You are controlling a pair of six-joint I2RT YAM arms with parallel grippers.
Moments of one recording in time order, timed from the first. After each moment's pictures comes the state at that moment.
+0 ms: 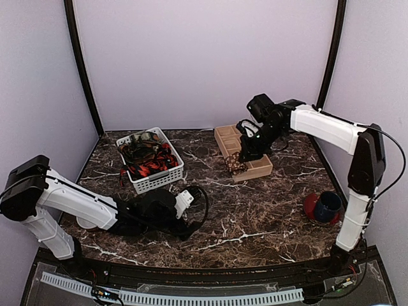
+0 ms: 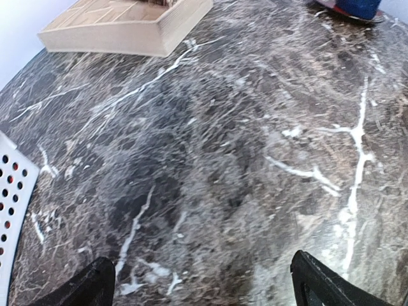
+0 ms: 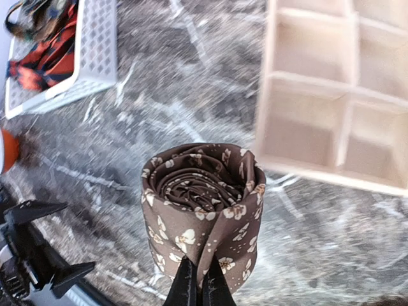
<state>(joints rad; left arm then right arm) -1.14 1.57 0.64 0.28 -0.27 -0.06 0.60 1.86 1.67 -0.96 -0.28 0.30</state>
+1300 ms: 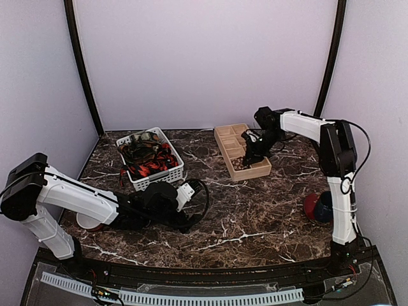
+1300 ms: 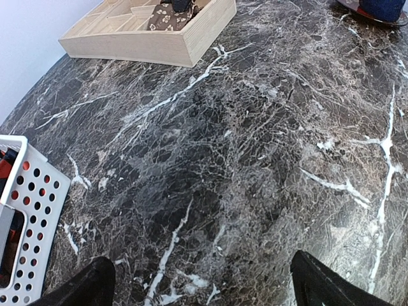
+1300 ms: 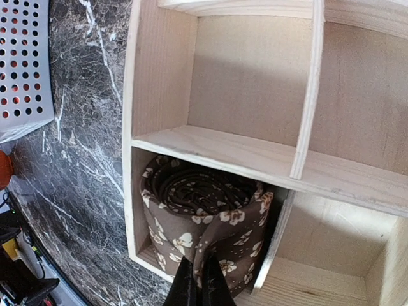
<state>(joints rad) -1.10 1.57 0.70 0.21 -0.33 0.00 0.38 2.25 1.93 -0.99 -0.46 0.14</state>
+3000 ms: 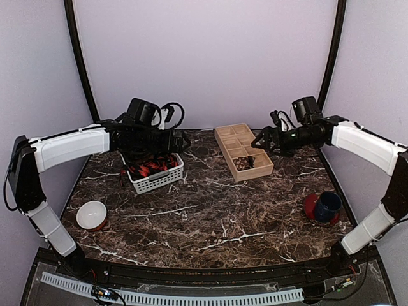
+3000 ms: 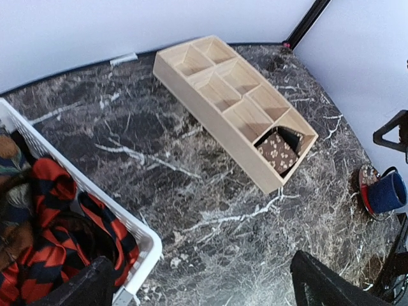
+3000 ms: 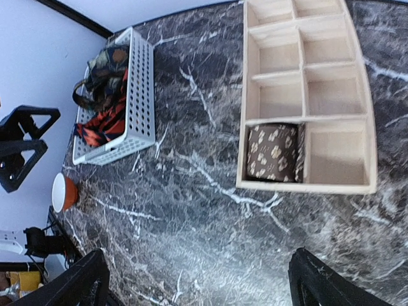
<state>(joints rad) -0.62 1.63 1.35 -0.33 0.09 -0.31 0.37 1.49 1.29 -0.58 -0.47 0.37</state>
